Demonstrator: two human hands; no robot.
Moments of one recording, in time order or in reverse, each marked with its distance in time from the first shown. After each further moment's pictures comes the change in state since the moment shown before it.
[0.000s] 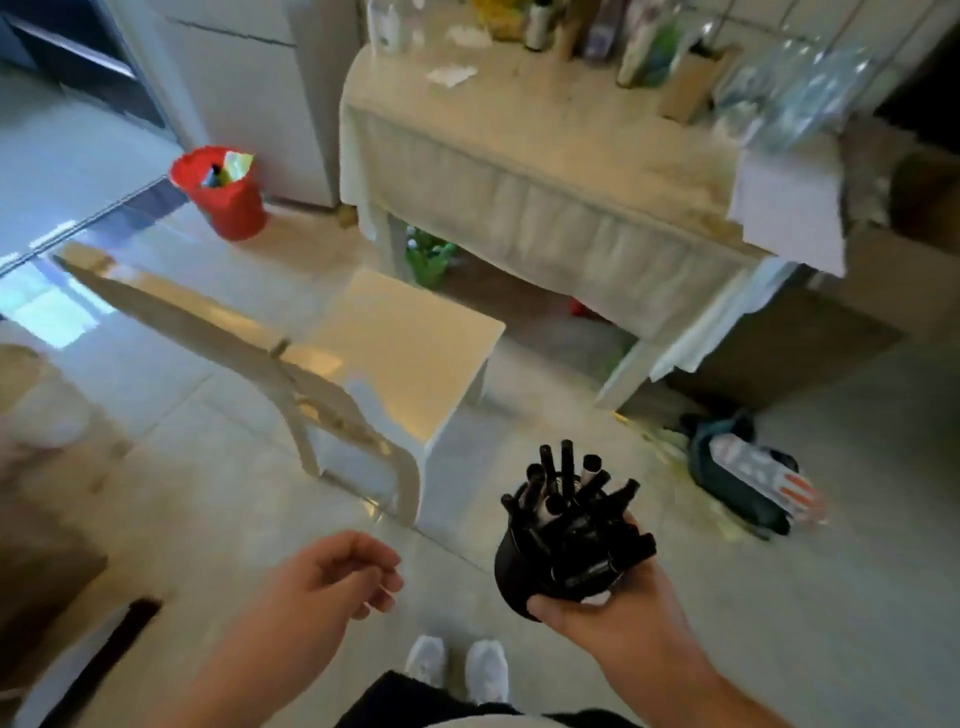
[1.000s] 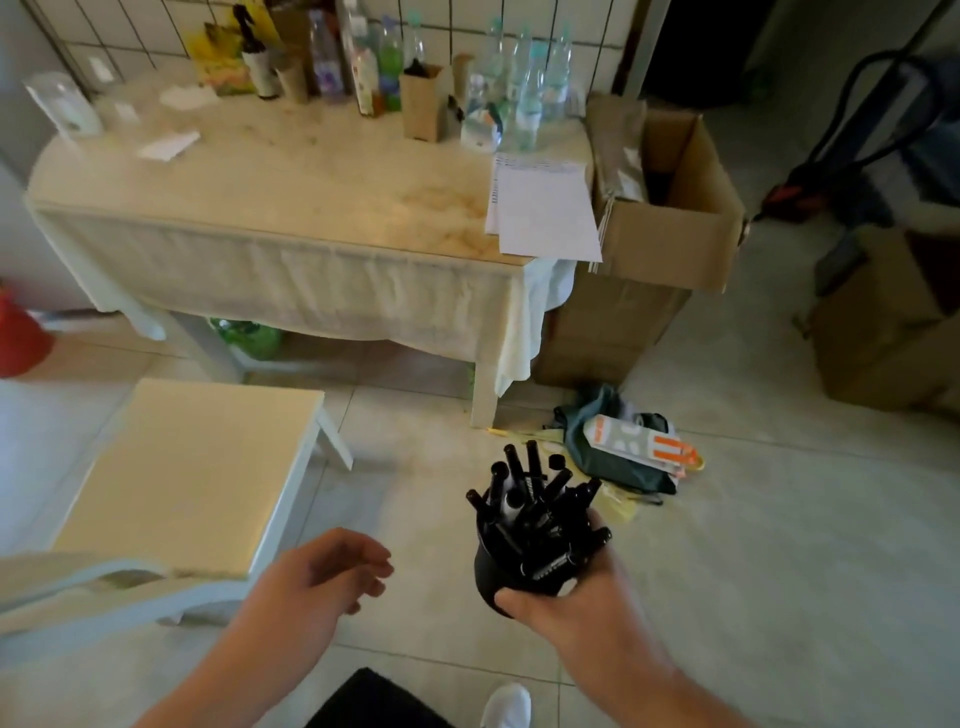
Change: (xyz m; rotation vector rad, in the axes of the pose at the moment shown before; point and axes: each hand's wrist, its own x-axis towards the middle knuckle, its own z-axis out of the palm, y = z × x) left_hand 0.103 0.154 0.259 0.225 -0.199 0.139; right_hand 0.046 0.079 -0.233 0.130 0.367 0.148
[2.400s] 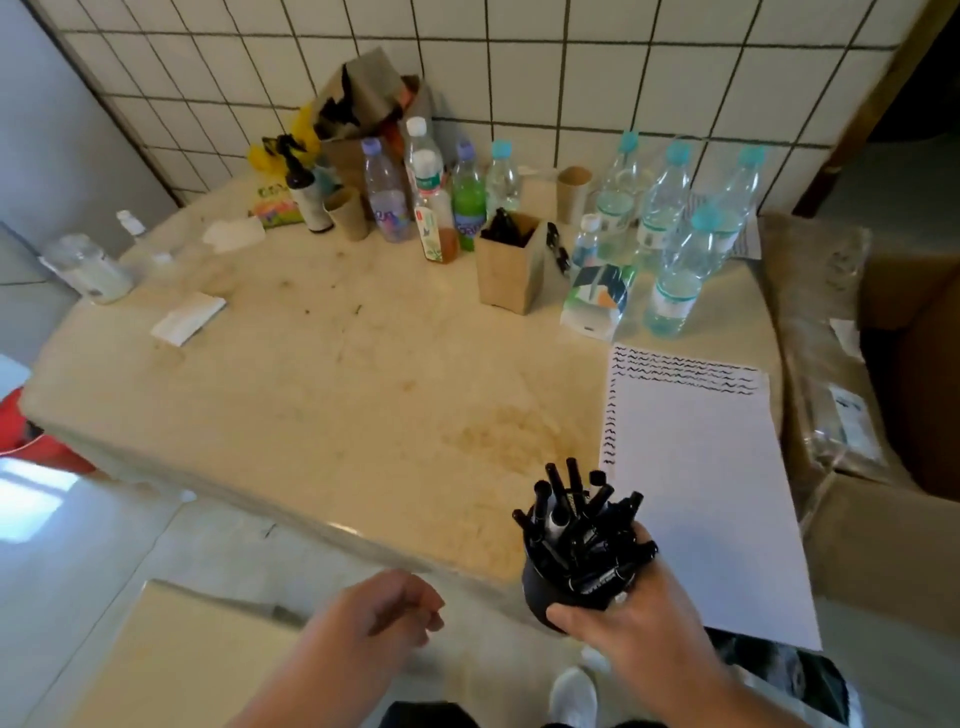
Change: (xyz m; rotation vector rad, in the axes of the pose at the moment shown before) left_hand 0.463 0.256 -0.074 0.132 -0.028 -0.044; right_hand 0.569 -0.185 -0.002 -0.058 -0.212 -0.074
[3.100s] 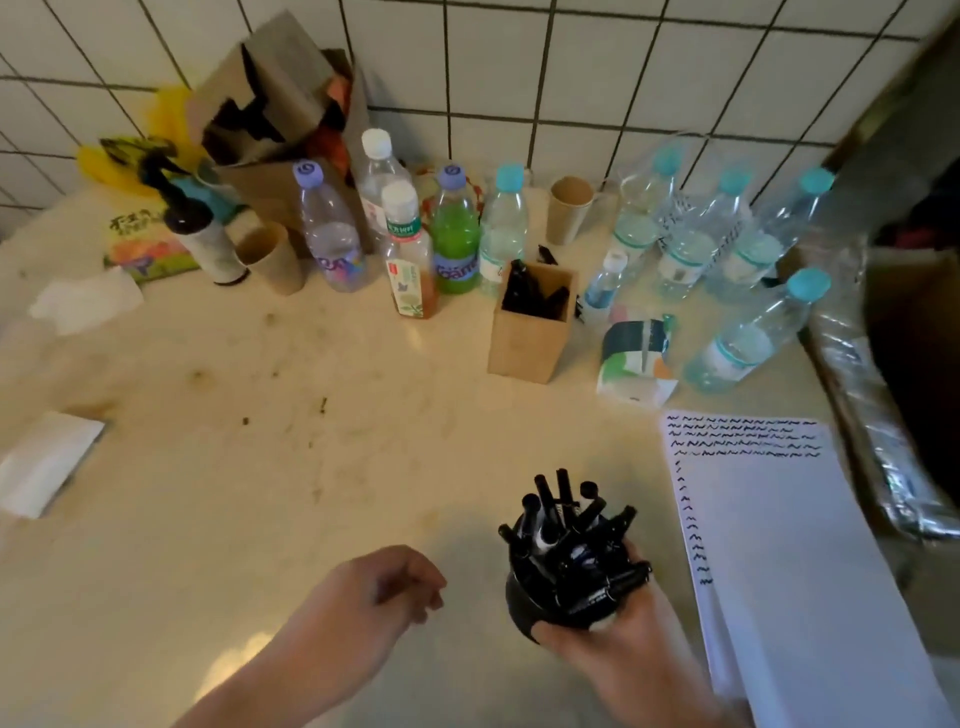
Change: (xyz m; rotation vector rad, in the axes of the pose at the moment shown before) left_hand 0.234 0.049 -0.166 0.074 -0.299 0.024; right_hand 0.172 -0.101 0.104 0.087 0.190 0.155
